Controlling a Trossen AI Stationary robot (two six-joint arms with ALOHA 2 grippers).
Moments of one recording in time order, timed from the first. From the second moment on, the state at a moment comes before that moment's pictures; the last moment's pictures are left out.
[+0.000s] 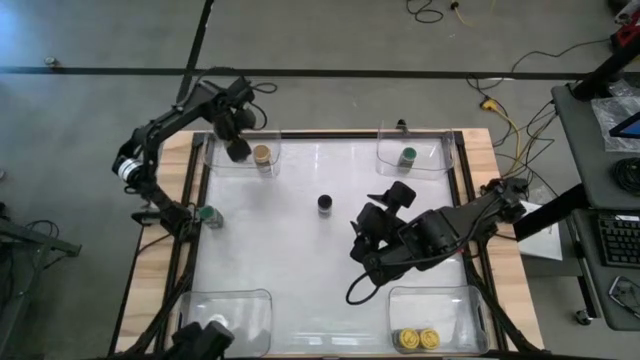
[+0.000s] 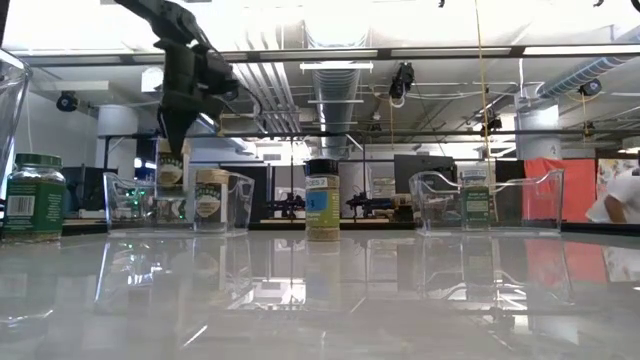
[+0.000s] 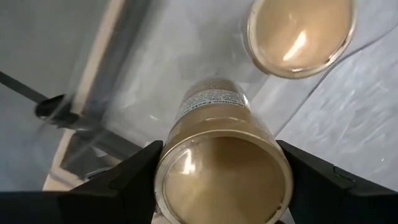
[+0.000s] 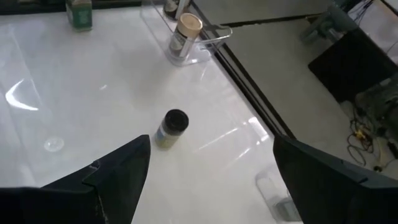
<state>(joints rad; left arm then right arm) 0.93 1.62 1.44 -1.32 -0.10 0.41 0.48 1.86 2.14 -1.57 0.88 0.79</state>
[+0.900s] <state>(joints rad) 0.93 1.64 1.27 -1.12 -0.05 0.44 0.46 1.79 2.05 -1.57 0.88 0.85</state>
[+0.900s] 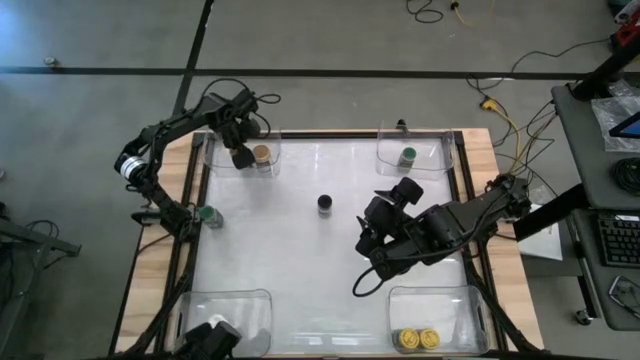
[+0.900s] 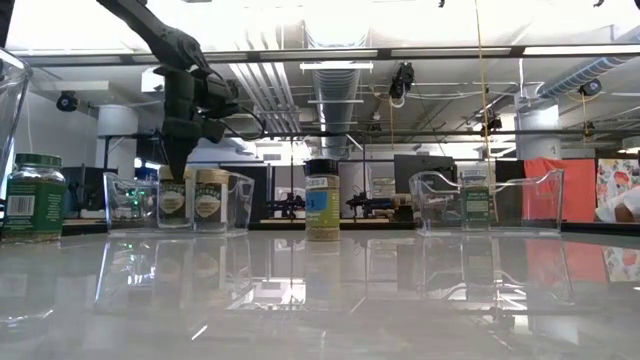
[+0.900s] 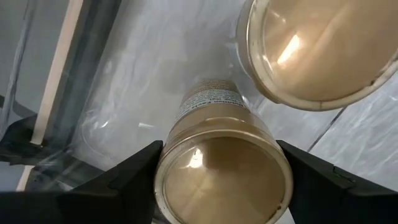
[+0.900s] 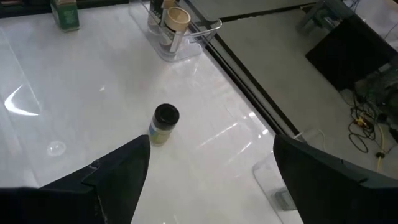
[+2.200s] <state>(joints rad) 0.91 1.57 1.43 -1.25 0.03 0.35 0.44 1.79 2.05 -1.56 0.89 0.83</state>
